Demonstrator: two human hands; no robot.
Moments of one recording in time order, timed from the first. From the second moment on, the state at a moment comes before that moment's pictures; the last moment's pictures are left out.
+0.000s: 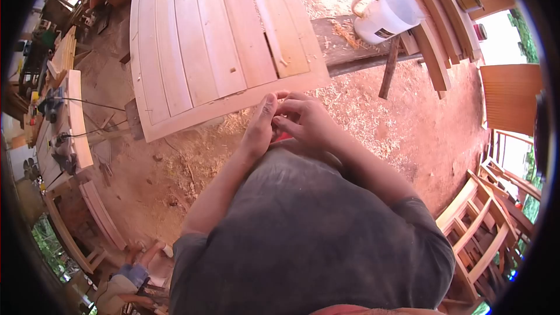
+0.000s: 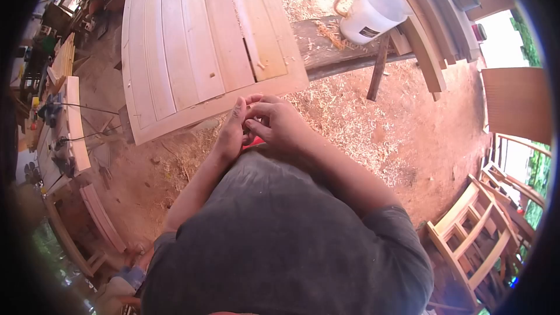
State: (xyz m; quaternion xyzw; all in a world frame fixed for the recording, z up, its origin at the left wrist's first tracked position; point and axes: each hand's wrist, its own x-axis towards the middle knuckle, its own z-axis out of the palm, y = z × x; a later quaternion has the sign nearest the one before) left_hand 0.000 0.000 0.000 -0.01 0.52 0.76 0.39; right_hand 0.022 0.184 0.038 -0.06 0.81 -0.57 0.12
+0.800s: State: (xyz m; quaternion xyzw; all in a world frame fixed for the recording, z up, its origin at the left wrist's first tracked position) left_hand -0.050 0.055 0.005 0.05 0.53 0.66 0.53; right_hand 0.033 0.250 0.042 0.15 0.72 -0.68 0.07
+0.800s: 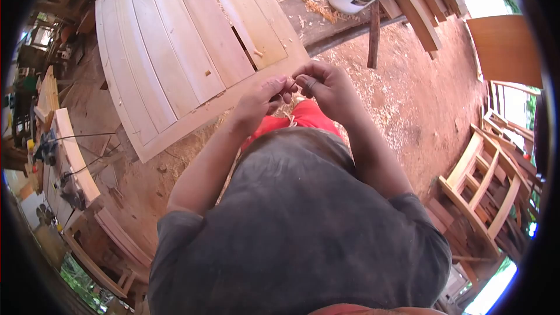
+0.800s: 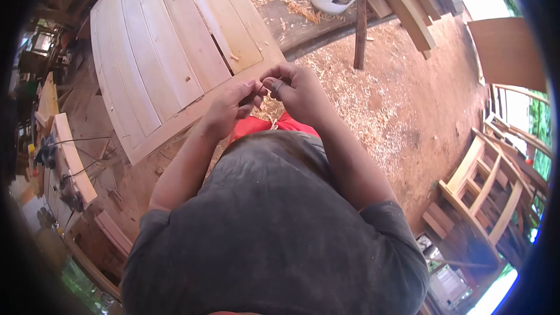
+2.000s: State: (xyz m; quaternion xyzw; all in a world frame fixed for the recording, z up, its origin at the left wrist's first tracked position) left_hand -0.130 0.084 -0.044 0.18 0.84 0.51 0.08; right_hand 0.020 0.513 -0.056 0.39 0.71 -0.57 -0.11
